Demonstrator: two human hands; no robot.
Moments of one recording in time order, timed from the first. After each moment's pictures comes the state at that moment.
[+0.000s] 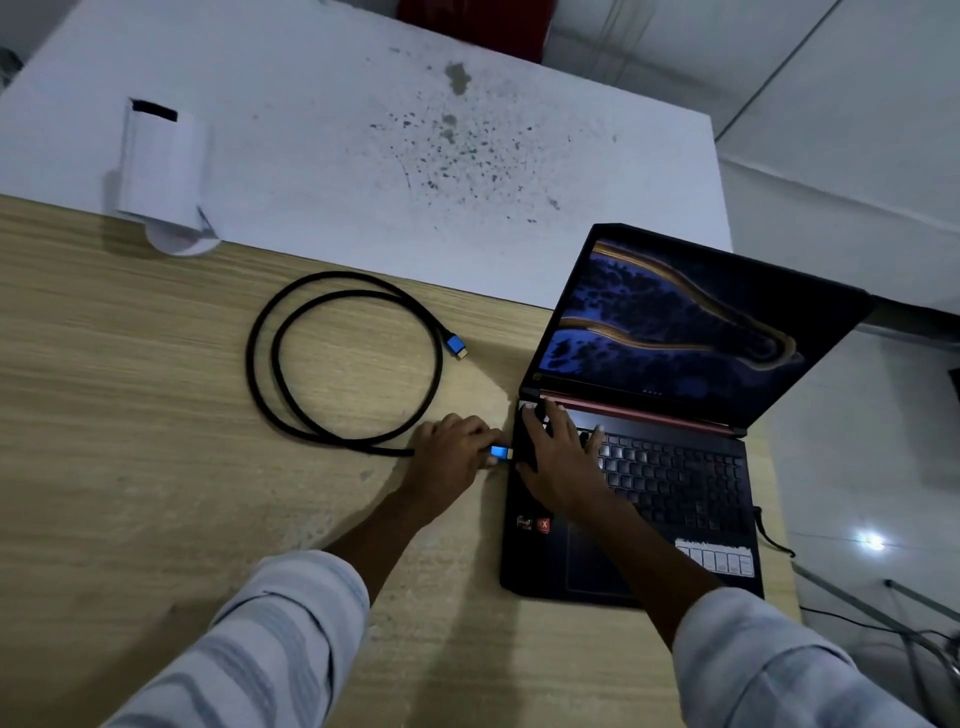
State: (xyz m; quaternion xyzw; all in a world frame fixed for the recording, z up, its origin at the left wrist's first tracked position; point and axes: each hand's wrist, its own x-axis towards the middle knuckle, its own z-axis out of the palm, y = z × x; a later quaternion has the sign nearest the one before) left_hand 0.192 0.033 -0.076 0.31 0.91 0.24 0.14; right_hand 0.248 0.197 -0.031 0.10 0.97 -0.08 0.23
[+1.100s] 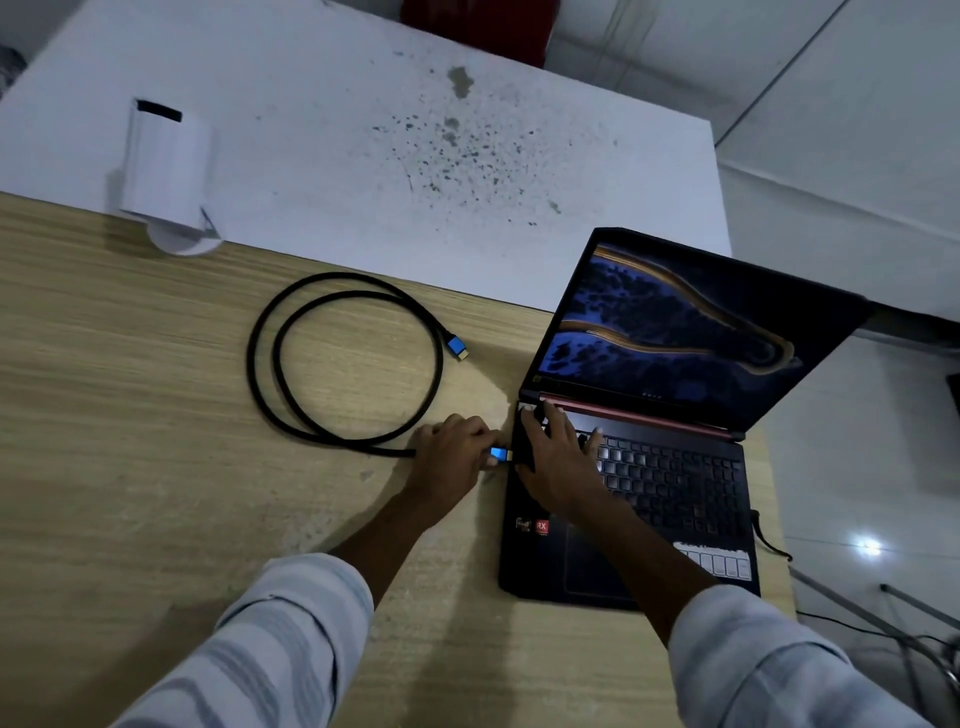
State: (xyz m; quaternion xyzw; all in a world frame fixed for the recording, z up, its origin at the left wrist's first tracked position) left_hand 0.195 0.036 -0.072 0.30 0.91 0.23 0.15; right_hand 0.245 0.196 -0.030 0.09 0.96 -0.08 0.23
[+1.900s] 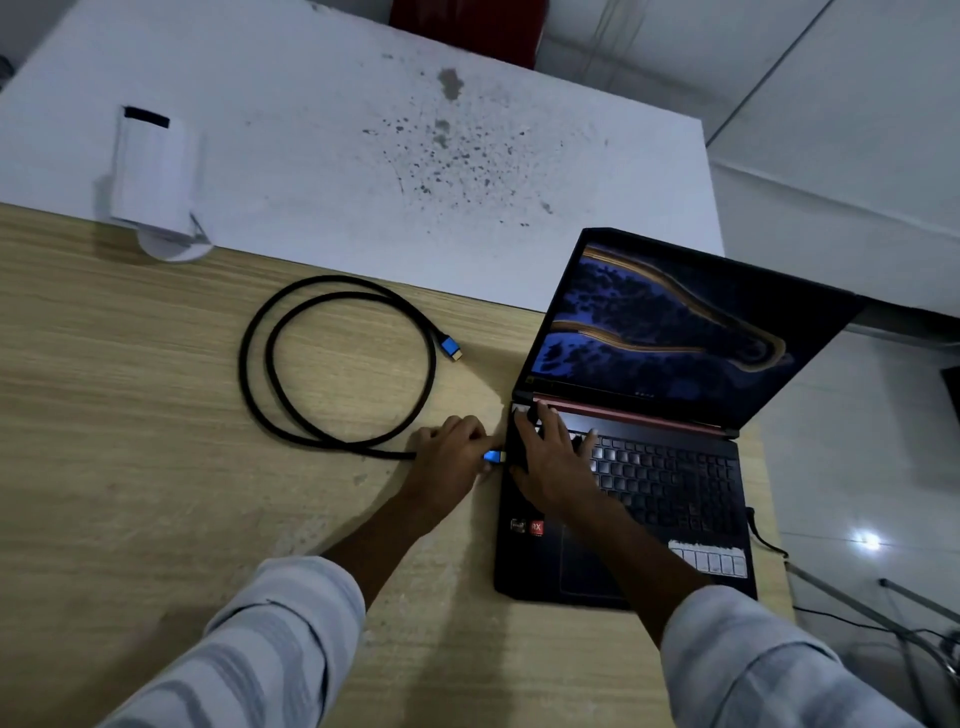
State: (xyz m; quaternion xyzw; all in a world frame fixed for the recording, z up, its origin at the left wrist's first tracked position) left_hand 0.197 0.039 -0.074 0.32 0.92 0.20 0.15; right_hand 0.246 0.196 -0.032 0.09 0.96 -0.08 0.24
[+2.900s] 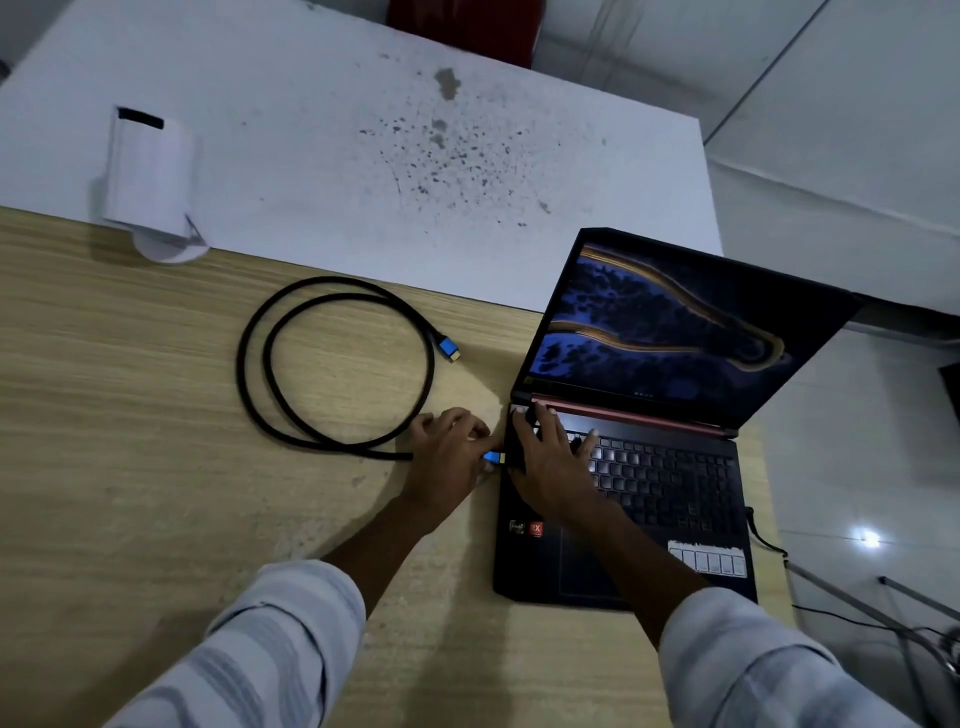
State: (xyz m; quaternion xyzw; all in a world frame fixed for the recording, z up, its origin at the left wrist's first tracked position) left_hand 0.196 0.040 -0.063 0.30 0.93 0.16 0.12; right_hand 0.247 0.197 -0.037 0.10 0.96 -0.07 0.24
